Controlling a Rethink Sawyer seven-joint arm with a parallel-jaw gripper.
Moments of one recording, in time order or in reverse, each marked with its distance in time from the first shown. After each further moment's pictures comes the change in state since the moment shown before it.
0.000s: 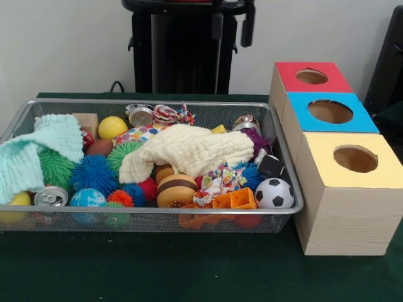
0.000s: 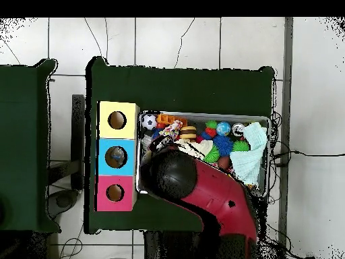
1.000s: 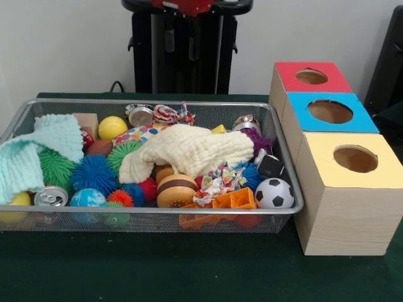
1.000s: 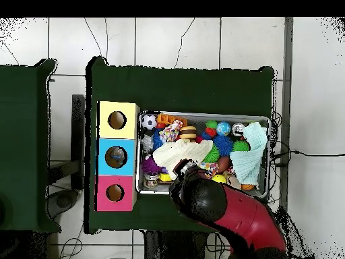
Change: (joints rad) arm -0.312 -0.075 0.240 0.227 -0.247 -0.152 -0.001
